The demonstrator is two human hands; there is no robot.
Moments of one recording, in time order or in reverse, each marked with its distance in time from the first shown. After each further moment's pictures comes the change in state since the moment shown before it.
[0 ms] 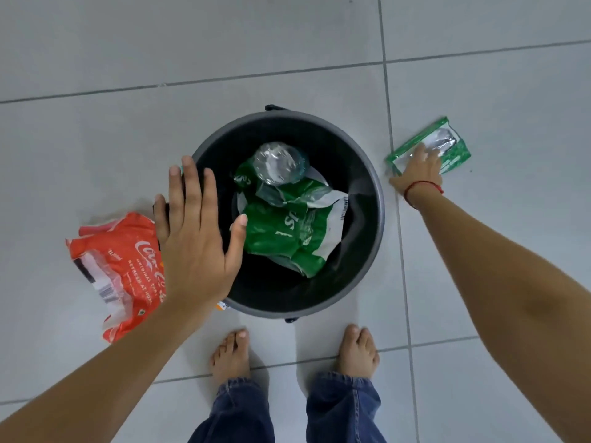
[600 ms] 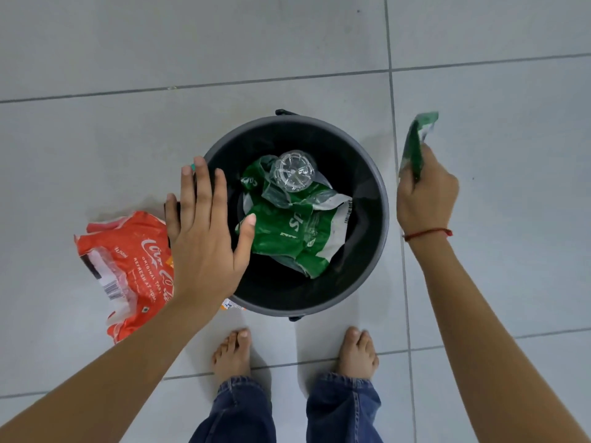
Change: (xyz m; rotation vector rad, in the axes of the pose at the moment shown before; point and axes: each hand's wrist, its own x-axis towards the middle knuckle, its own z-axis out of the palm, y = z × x) left_hand 0.003 0.002 -0.002 0.020 -0.022 -0.001; right_hand -0.098 -0.027 -0.029 0.323 0.560 -0.392
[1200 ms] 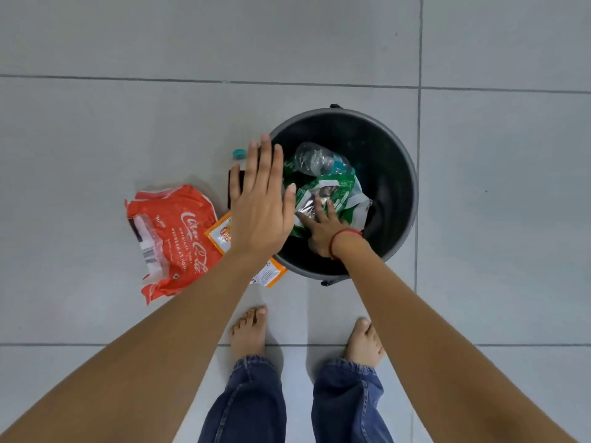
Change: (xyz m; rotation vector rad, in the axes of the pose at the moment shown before) left_hand 0.000 0.001 -0.001 -0.083 0.031 -0.006; right_hand -0.088 -0.092 0.070 -0.451 -1.261 -0.251
